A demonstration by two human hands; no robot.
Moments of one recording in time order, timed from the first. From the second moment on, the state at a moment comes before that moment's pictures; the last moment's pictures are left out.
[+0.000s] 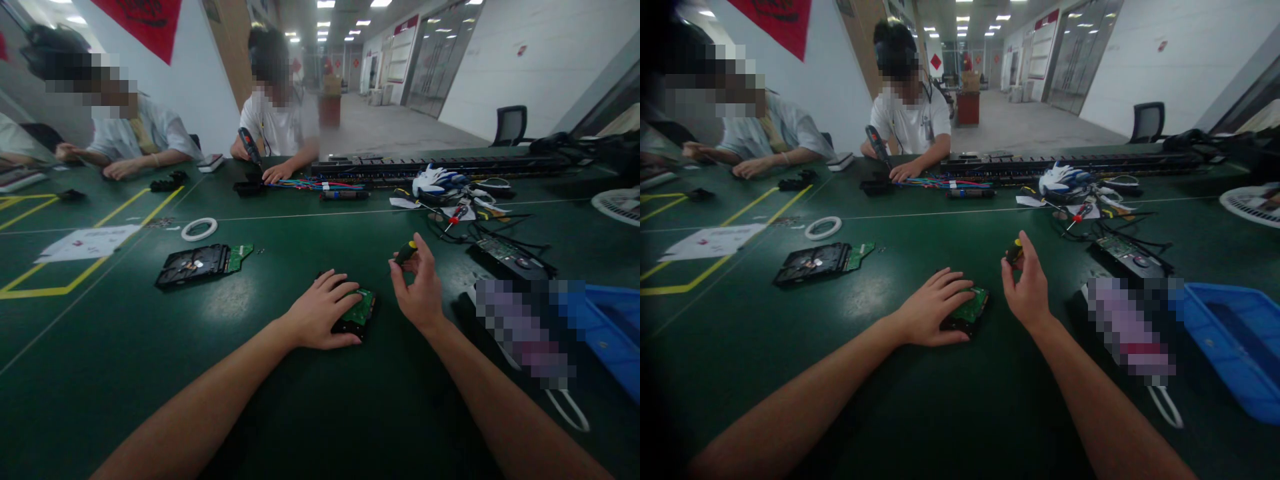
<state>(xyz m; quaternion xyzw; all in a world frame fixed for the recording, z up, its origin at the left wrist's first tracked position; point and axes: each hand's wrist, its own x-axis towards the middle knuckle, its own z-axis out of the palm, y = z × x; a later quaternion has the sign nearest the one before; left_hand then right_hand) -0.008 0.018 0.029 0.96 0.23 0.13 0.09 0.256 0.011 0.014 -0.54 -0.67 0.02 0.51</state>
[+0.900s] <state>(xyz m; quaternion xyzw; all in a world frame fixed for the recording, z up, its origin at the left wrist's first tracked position) -0.005 0.017 0.029 0.96 0.24 0.12 0.07 0.262 0.004 0.021 -0.54 -0.72 -0.04 0.44</state>
